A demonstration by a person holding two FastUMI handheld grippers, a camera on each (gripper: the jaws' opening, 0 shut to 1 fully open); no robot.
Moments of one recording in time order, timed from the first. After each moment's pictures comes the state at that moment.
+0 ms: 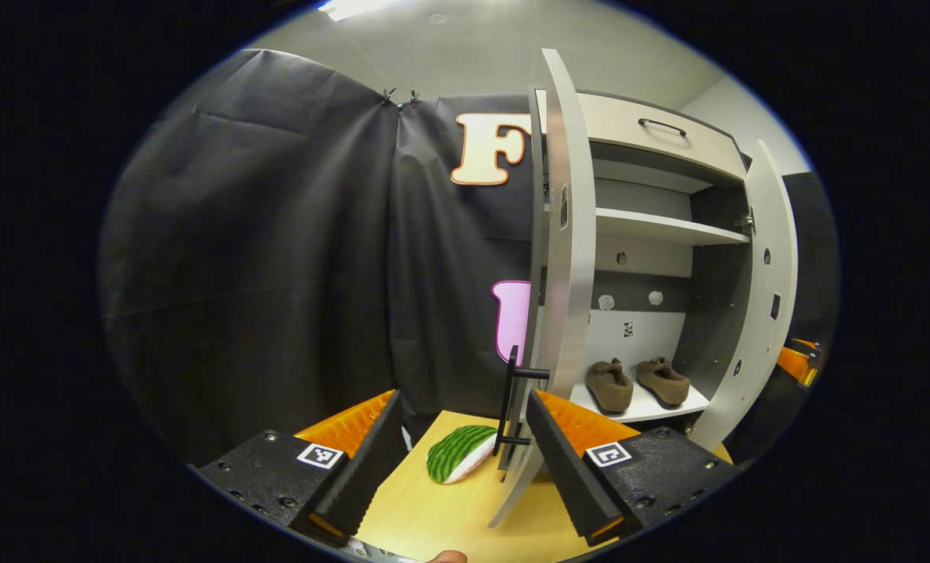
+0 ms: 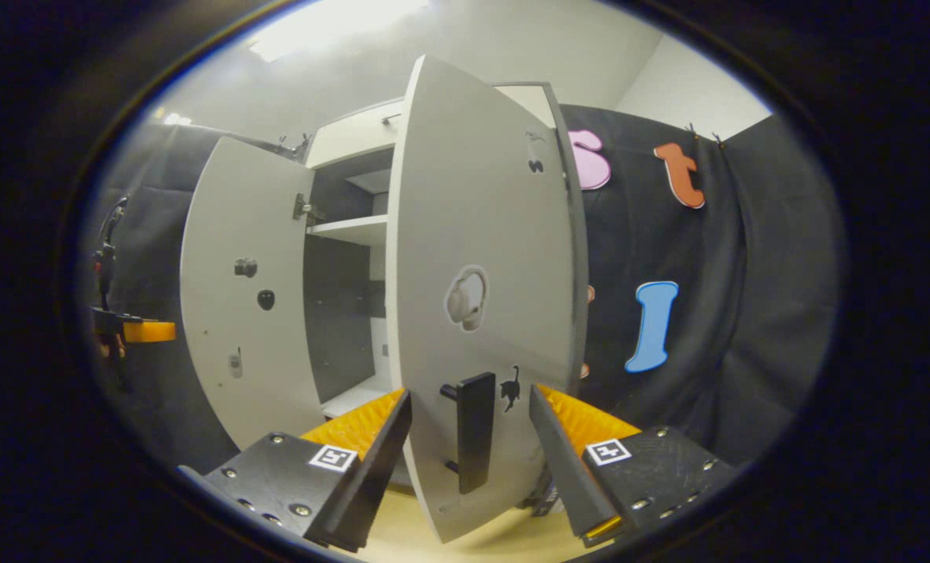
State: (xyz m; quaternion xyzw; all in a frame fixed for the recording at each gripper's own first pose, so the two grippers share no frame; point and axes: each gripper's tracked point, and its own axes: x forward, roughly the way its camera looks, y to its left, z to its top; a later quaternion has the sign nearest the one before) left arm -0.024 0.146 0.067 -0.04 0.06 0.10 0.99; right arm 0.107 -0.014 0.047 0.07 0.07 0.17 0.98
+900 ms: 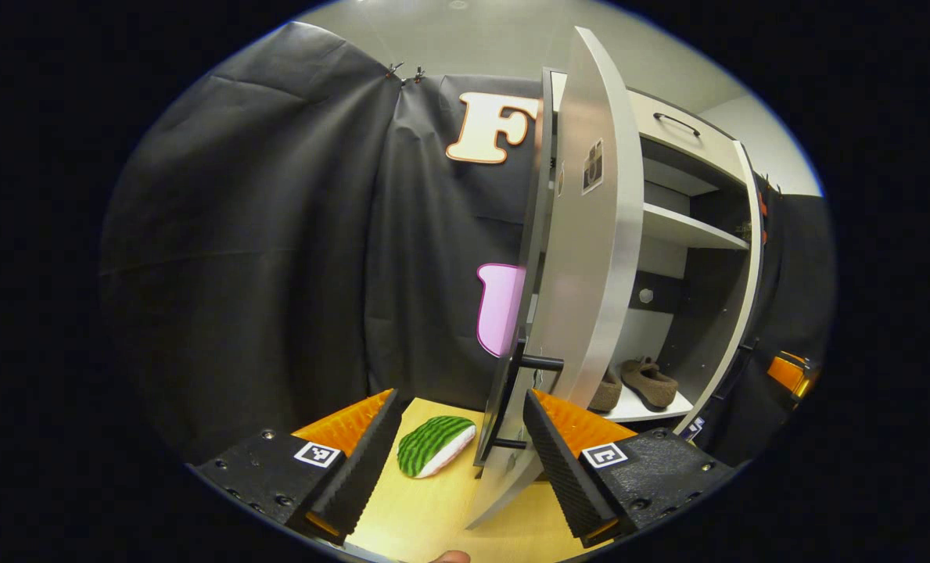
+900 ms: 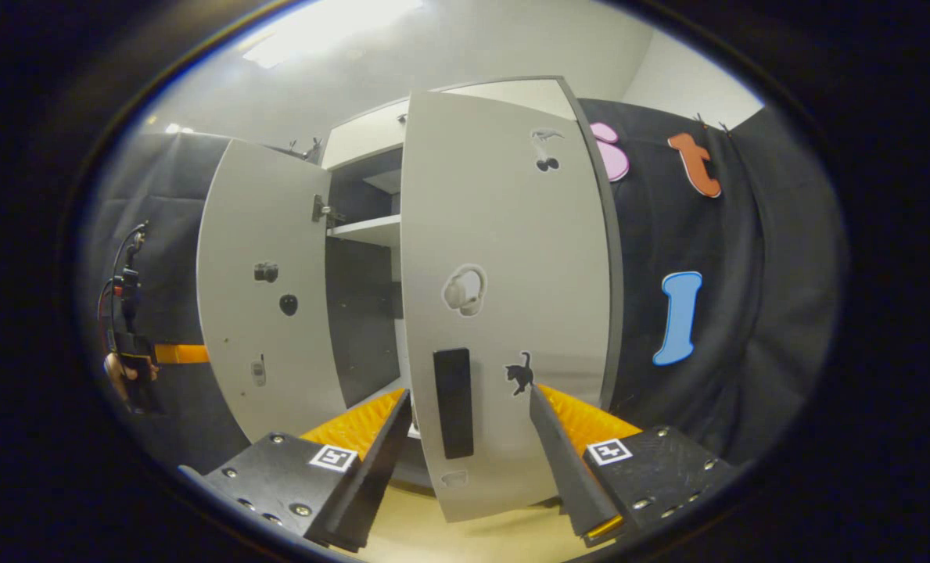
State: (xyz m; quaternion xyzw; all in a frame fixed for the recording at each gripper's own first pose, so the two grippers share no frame) left arm 0.006 0.150 0.039 -0.08 0.08 0.06 0.99; right arm 0.107 0.003 0.041 0.09 0.07 0.18 0.98
